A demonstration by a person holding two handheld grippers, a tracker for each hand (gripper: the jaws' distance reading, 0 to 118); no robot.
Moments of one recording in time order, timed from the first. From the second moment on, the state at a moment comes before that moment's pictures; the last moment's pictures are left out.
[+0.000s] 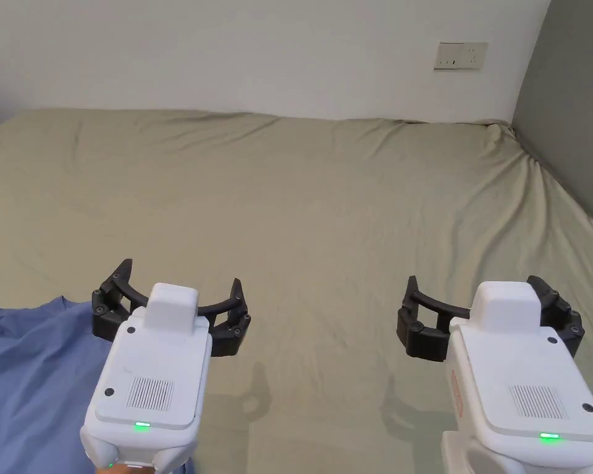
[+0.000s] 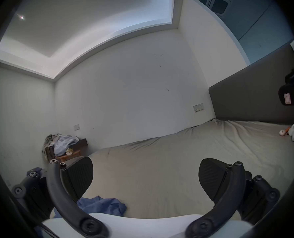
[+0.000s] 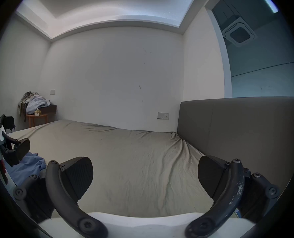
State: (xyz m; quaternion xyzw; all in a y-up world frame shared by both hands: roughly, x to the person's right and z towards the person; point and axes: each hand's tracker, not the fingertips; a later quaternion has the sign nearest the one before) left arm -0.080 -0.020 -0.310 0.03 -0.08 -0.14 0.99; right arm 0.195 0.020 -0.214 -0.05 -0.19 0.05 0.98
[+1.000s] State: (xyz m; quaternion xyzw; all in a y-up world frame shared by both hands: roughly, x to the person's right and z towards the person) left arm -0.090 -0.015 -0.312 0.02 -0.07 -0.09 0.99; right arm 0.192 0.024 -0.211 -0.06 -0.19 0.06 0.98
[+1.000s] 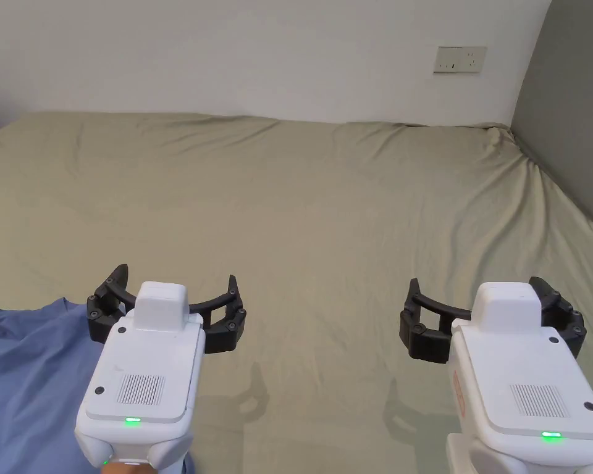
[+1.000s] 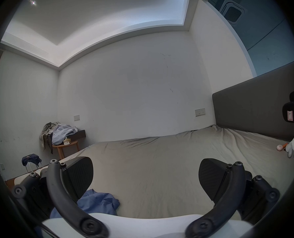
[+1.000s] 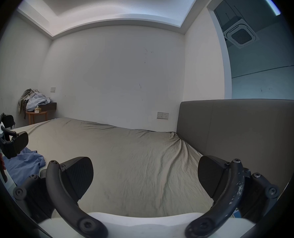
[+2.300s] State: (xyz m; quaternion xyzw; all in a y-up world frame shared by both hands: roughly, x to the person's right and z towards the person) left arm -0.235 0.001 -0.301 -0.01 0.06 -0.08 0.99; right arm 0.078 0.039 -0.287 -0.05 -0.02 0.05 1.00
